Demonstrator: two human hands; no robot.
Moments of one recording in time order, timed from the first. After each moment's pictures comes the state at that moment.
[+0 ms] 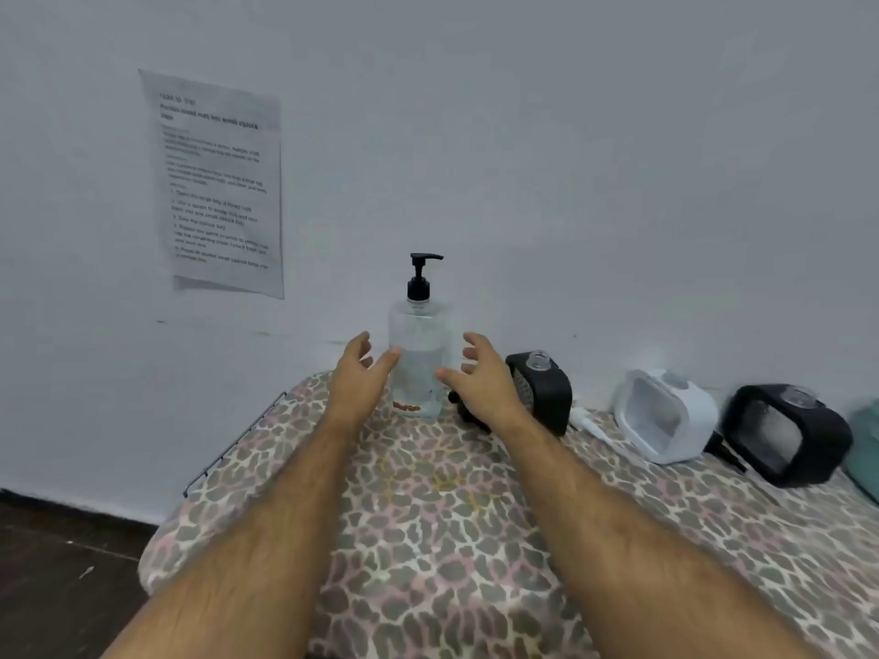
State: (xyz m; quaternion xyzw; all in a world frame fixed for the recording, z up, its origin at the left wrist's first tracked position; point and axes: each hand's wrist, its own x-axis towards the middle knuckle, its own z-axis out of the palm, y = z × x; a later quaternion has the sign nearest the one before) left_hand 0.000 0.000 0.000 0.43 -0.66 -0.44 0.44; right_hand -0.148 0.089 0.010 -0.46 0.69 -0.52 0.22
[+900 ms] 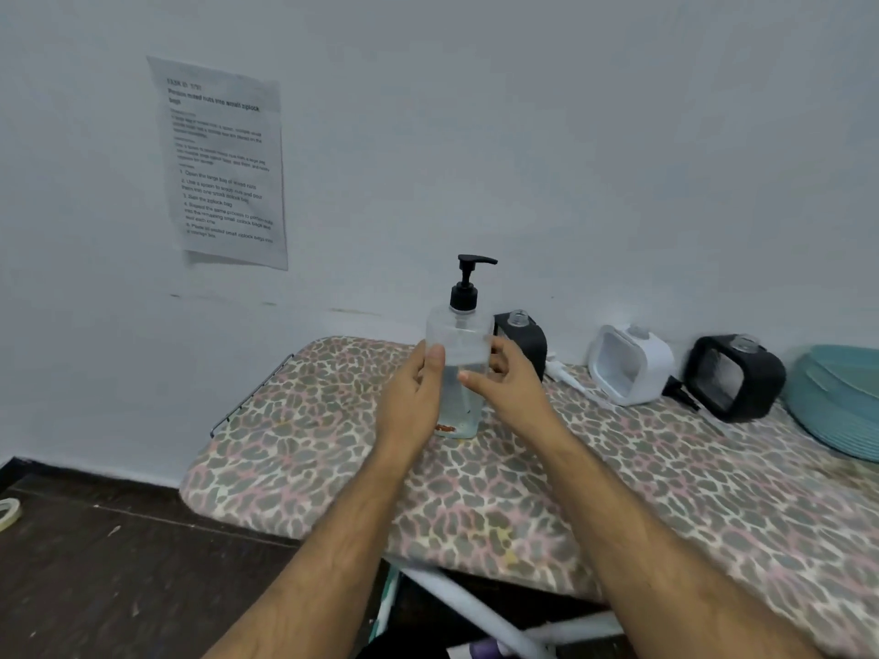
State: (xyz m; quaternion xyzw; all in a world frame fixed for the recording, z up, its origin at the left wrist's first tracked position) left_hand 0.001 0.127 -0.003 0.35 -0.70 -0.43 0.45; right_hand -0.144 0.174 -0.013 -0.48 0.61 -0.59 0.23
